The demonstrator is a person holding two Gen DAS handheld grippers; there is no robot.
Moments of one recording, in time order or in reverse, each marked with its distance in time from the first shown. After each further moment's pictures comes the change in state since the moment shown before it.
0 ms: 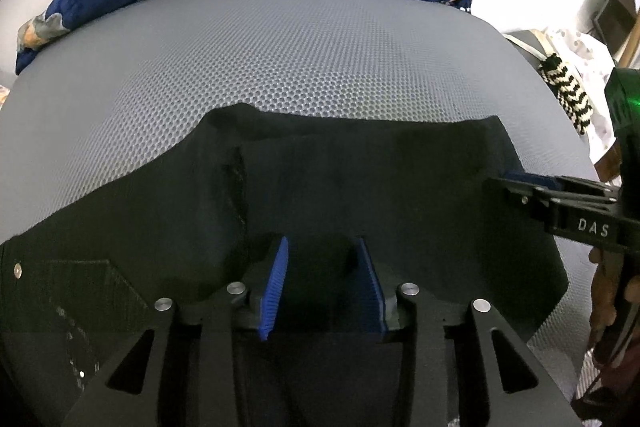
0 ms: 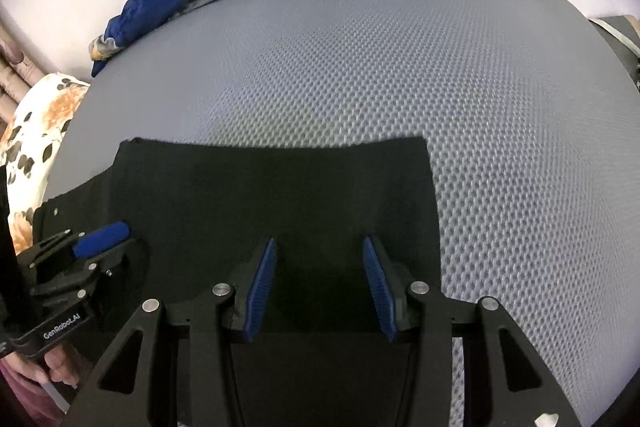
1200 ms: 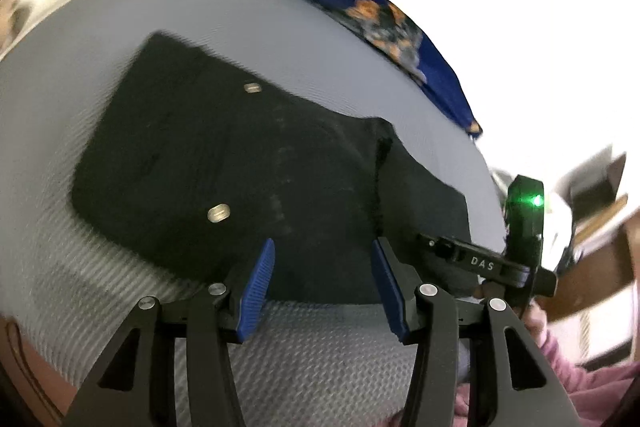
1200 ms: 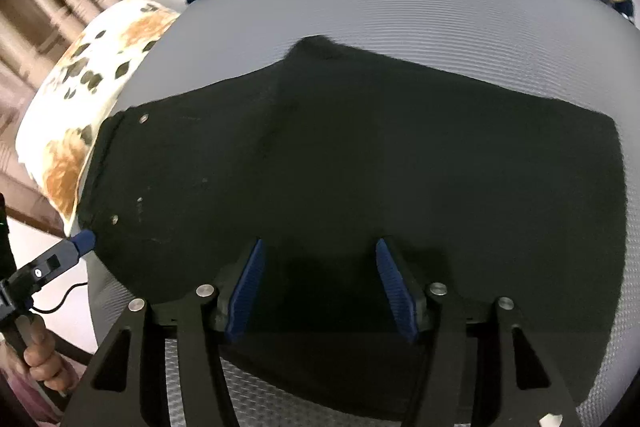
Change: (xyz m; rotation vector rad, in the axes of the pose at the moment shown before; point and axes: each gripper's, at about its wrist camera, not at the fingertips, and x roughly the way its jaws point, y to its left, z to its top) left arm -0.140 0.145 -0.146 -0.553 -0.222 -0.210; right arm 0.018 0.144 -0.055 -0.228 0.095 0.199
